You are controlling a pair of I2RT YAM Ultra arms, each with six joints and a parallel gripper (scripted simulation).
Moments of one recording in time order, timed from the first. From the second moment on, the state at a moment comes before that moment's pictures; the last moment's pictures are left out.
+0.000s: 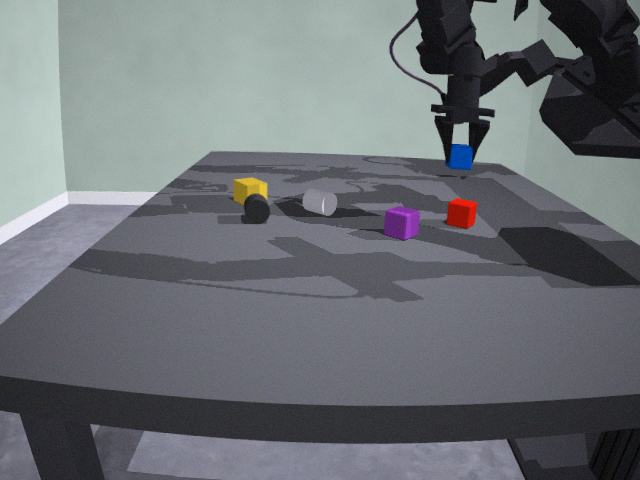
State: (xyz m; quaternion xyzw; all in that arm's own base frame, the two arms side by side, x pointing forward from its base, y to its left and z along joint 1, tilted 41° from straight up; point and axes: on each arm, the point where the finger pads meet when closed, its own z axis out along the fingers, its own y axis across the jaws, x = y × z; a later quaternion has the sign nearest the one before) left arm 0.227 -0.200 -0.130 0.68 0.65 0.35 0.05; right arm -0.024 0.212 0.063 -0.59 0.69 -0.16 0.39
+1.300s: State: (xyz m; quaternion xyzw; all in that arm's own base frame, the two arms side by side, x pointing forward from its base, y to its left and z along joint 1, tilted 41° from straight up) left arm 0.206 -0.162 -0.088 0.68 0.65 0.34 0.05; right arm -0.013 0.221 0.065 -0.65 0.63 -0.12 0.40
